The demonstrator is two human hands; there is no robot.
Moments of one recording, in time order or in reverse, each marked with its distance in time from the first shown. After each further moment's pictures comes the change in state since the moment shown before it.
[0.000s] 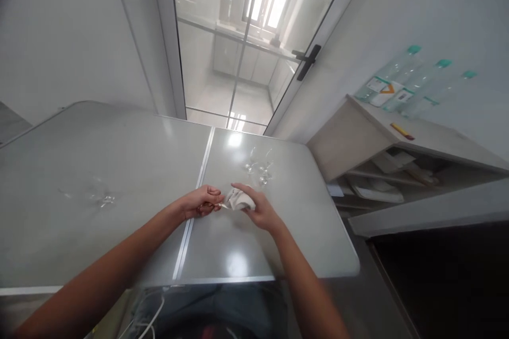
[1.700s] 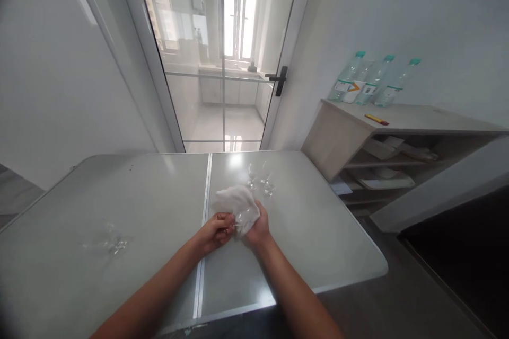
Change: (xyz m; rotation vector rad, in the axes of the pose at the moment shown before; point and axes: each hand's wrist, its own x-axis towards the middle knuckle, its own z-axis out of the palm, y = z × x) left_hand 0.010 -0.028 0.011 -0.397 -0.038 0.057; right_hand 0.035 0.025 0.072 1.058 0.522 0.275
